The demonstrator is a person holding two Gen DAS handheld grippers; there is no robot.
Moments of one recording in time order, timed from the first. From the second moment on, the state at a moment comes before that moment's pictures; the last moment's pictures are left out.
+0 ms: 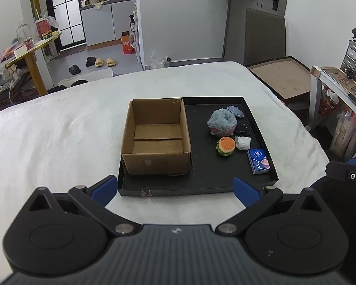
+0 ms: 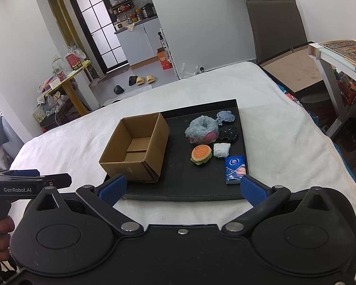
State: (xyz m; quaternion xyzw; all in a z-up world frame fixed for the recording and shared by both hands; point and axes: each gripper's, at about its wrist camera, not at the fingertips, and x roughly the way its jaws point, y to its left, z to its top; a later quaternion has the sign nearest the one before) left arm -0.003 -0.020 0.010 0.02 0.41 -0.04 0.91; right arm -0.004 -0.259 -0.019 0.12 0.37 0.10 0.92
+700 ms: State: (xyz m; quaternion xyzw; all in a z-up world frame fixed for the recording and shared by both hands) left arm -0.011 -0.023 0.015 0.02 0.40 -0.04 0.91; right arm -0.007 -0.257 -0.011 0.11 0.37 0.10 0.92
